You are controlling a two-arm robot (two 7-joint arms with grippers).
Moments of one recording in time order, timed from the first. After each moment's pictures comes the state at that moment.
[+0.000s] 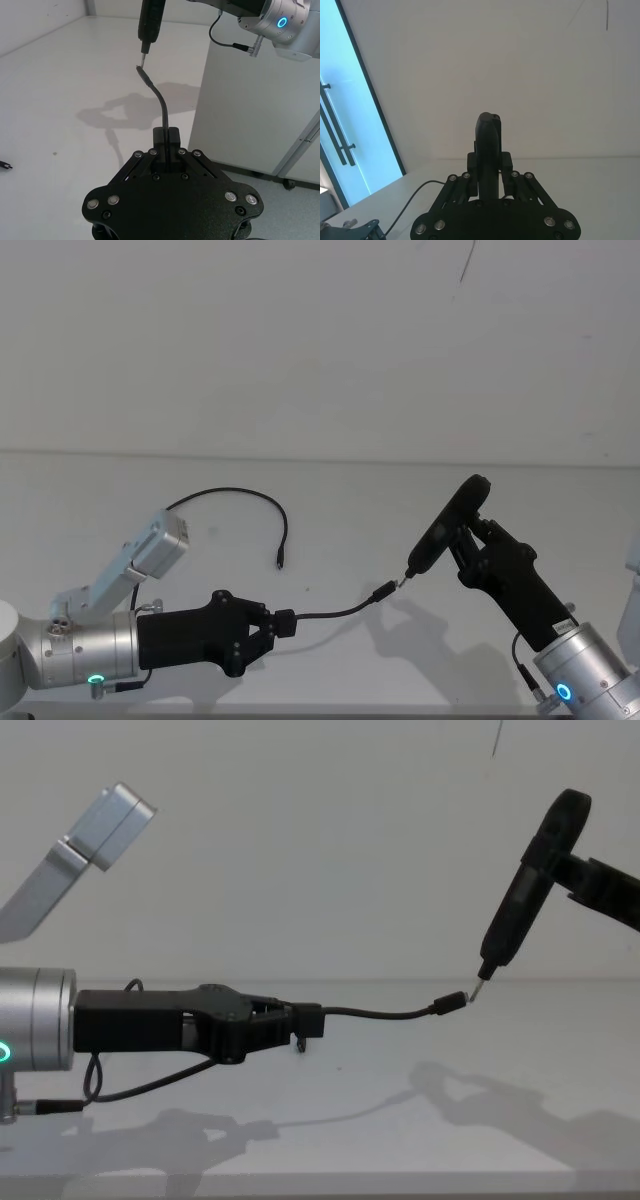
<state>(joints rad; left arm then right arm) -0.54 0.44 0.52 -1.22 -0.54 0.03 -1.04 0.17 0.29 -0.24 -1.53 0.69 -0.13 0.42</state>
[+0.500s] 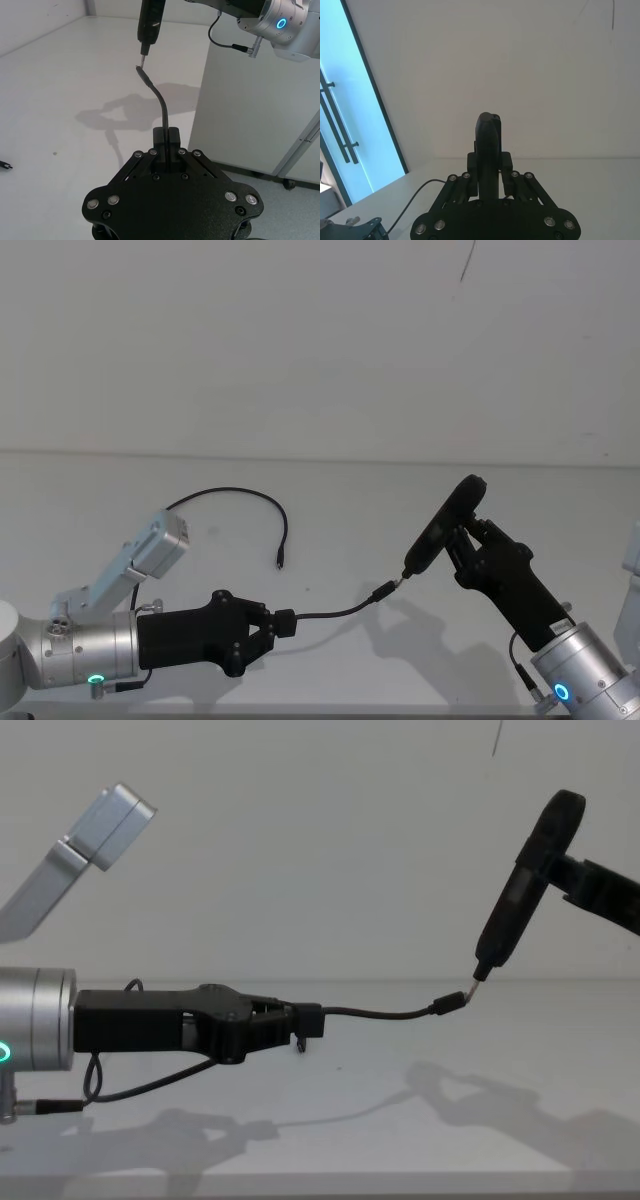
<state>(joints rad) -0.54 0.44 0.52 -1.22 -0.54 0.03 -1.04 0.18 0.30 -0.25 -1.52 0.70 -0.14 0.43</state>
